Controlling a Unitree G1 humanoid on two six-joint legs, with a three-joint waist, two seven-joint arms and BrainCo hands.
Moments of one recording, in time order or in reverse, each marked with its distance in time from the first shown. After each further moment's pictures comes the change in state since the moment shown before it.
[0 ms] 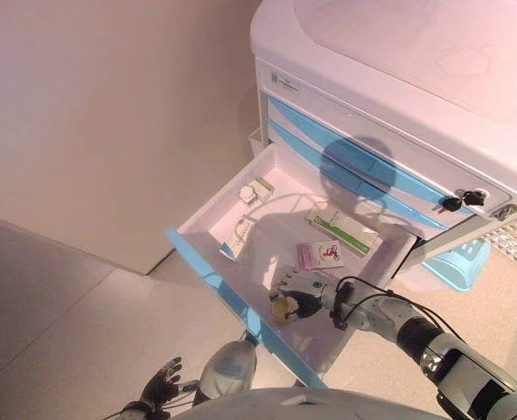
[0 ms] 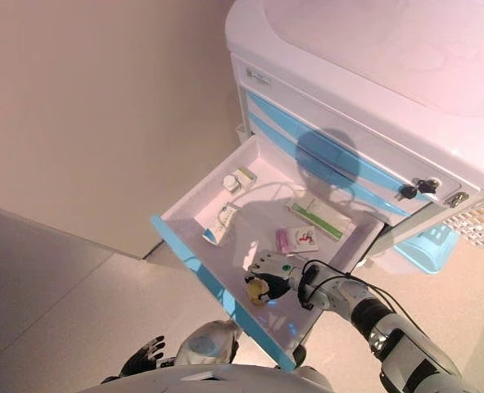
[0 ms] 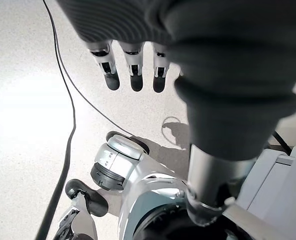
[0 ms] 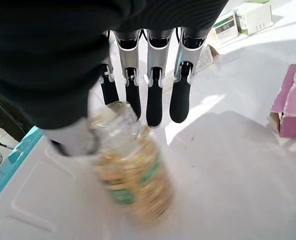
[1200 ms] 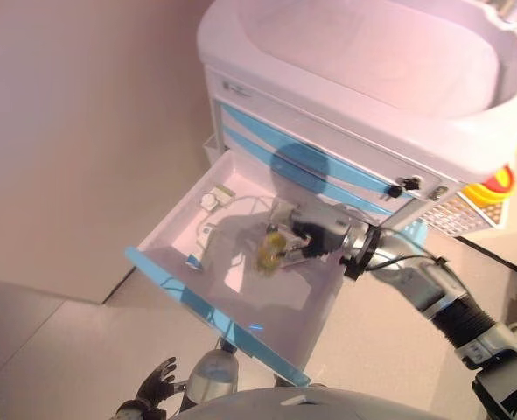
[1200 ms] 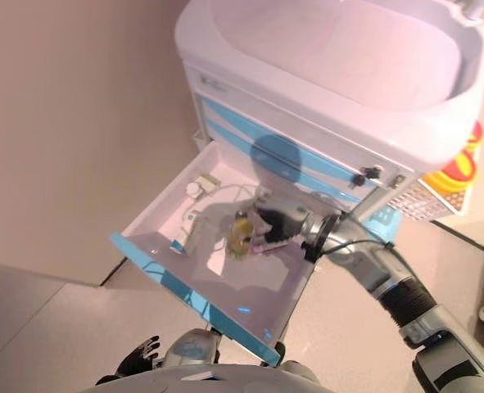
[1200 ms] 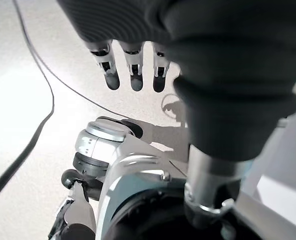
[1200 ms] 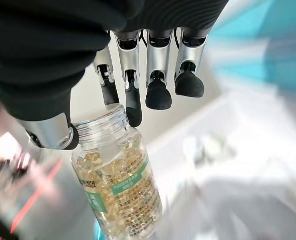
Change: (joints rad) left arm 0.001 0.024 0.024 0.001 -0.001 0.024 0.013; right arm -0.011 -0.219 -0.323 -0.678 0.714 0.119 0.380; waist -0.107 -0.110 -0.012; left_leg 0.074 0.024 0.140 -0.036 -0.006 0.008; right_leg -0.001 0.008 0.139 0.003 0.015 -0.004
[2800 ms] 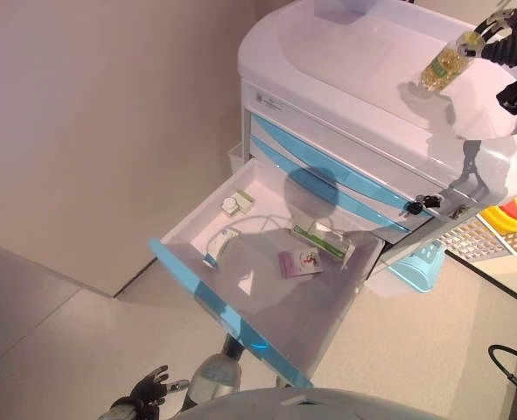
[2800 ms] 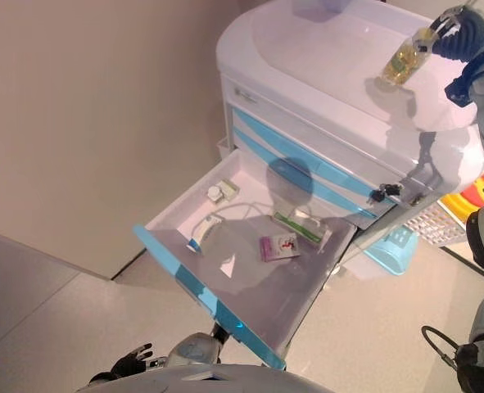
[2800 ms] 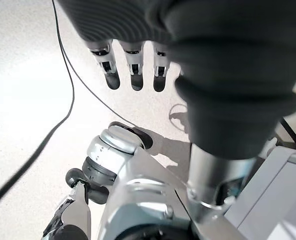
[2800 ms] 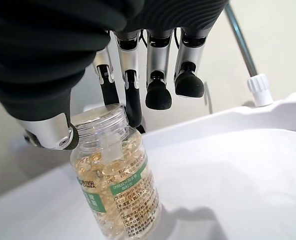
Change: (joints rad) left arm -0.037 0.052 -0.073 -0.040 -0.110 0.191 -0.004; right arm -0.954 -0.305 0.222 1.060 0.153 0.418 -0.175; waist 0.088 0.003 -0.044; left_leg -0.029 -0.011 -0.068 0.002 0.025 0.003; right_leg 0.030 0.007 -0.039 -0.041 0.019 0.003
